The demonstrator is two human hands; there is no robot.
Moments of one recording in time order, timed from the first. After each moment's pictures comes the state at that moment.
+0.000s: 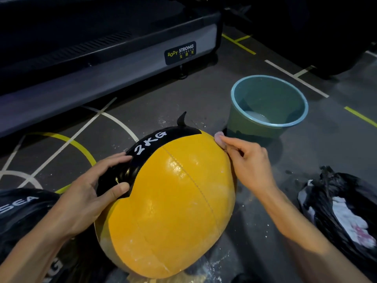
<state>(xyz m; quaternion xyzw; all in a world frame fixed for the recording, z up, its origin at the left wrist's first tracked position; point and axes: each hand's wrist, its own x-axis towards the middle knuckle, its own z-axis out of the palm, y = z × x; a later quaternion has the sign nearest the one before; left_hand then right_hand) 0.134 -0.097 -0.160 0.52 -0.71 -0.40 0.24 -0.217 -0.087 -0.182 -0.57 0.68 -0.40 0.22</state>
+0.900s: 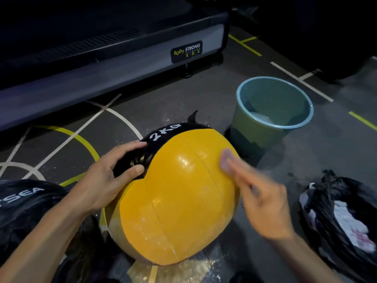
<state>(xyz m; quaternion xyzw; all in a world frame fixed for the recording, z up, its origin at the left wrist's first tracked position) 0.122 -0.119 -0.170 0.52 -0.73 -0.39 0.22 -0.204 -0.021 -0.190 -0.65 0.57 -0.46 0.21</state>
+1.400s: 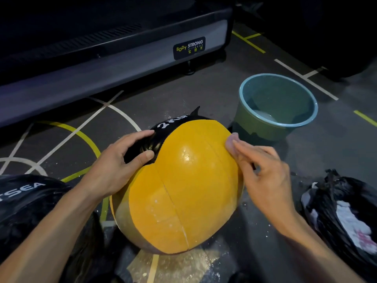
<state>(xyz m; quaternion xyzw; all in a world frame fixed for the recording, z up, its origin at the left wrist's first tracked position) 0.100 -0.133 -0.171 0.54 -0.73 -0.36 0.23 -0.210 -0.047 -0.174 -0.63 0.63 -0.44 0.10</state>
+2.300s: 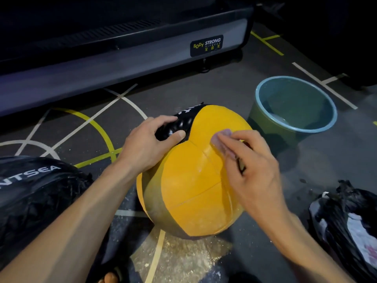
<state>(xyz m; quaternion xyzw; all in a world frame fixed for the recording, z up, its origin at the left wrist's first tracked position) 0.059 -0.148 -0.160 0.61 -0.69 -0.31 0.23 -0.169 -0.061 -0.160 -0.71 0.55 -0.42 0.06</state>
